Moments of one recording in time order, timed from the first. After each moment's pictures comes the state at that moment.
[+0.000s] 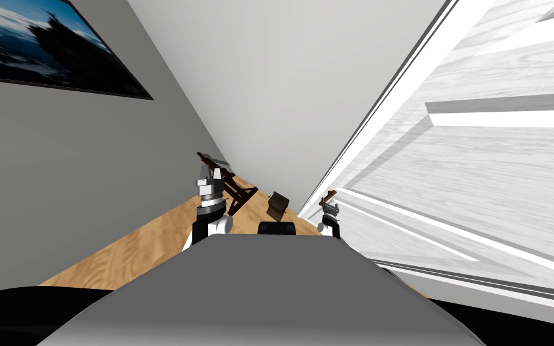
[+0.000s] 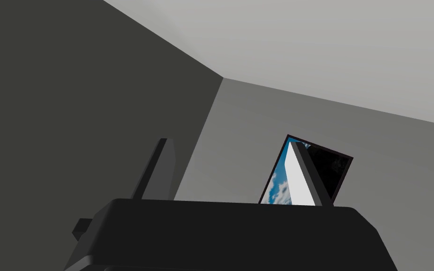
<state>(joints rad) 0.07 -0.33 0.08 -0.76 -0.85 -0.88 -1.33</state>
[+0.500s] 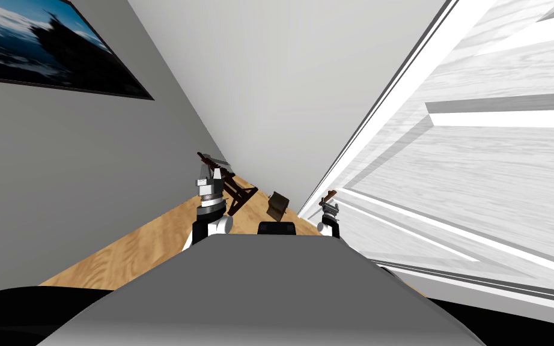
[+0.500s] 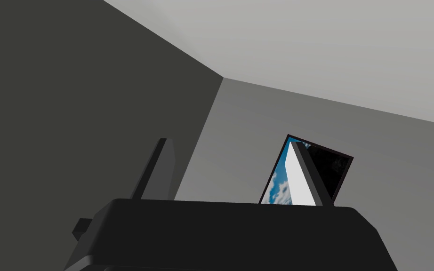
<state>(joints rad) 0.06 -0.33 0.08 -0.75 -0.85 -0.88 -1.32</state>
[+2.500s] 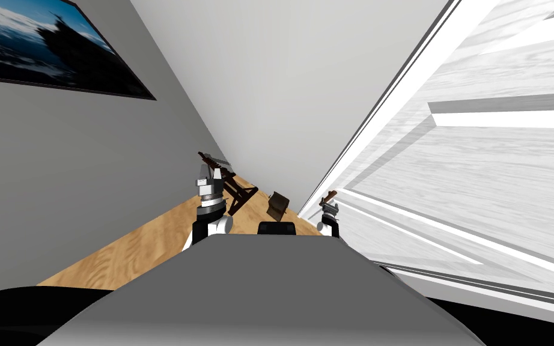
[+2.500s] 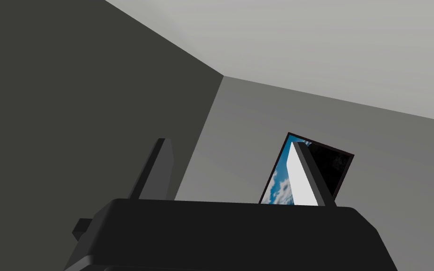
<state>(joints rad) 0.06 -0.32 0.07 -0.75 -0.85 -0.88 -1.31</state>
